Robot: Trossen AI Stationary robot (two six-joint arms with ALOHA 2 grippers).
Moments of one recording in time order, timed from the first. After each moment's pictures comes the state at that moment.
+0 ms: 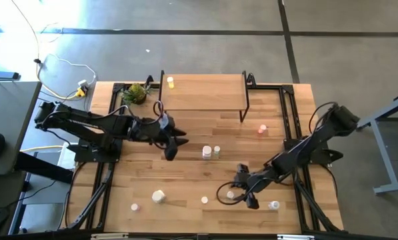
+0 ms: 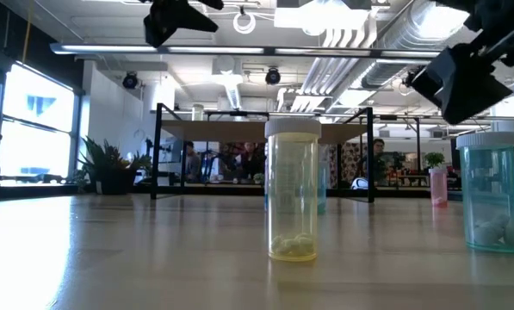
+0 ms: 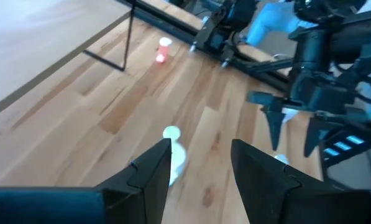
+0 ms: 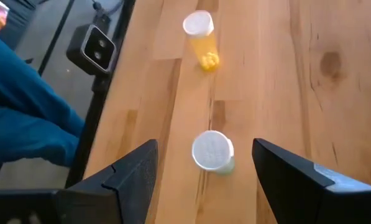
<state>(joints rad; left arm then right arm) -0.05 1.21 0.98 -0.30 -0.28 -0.52 0.61 1.48 0.73 0.00 0.10 0.52</state>
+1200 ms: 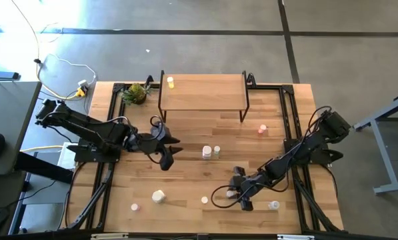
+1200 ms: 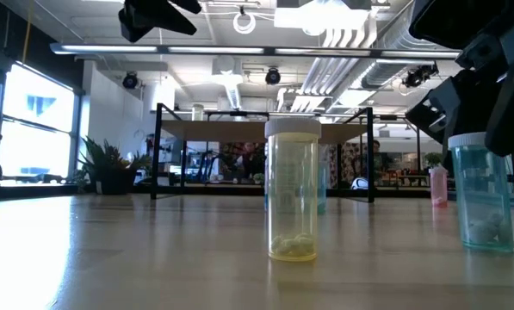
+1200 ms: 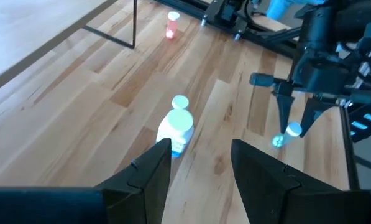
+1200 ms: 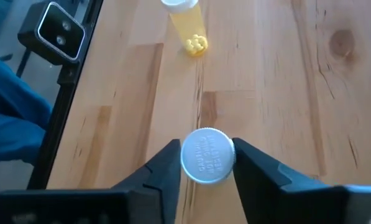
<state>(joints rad) -0.19 1.21 0.98 -0.43 -0.43 -0.57 0.61 1.61 0.73 0.09 0.13 0.54</state>
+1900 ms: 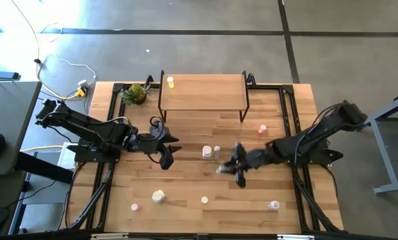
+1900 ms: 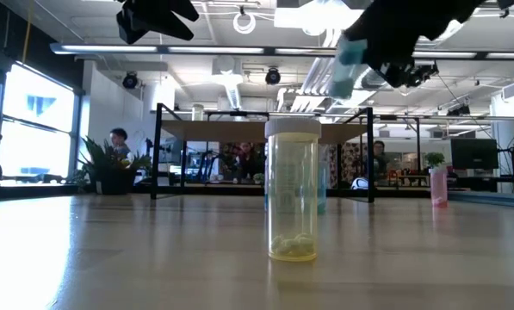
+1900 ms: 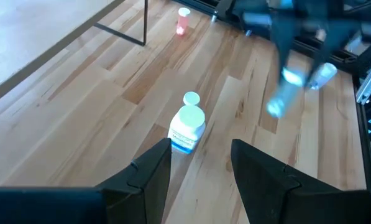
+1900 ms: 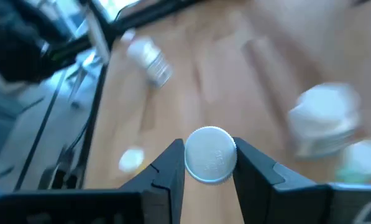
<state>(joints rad) -0.19 1.21 0.98 -0.46 -0.46 -0.57 0.38 1.30 0.73 0.05 0.20 0.54</state>
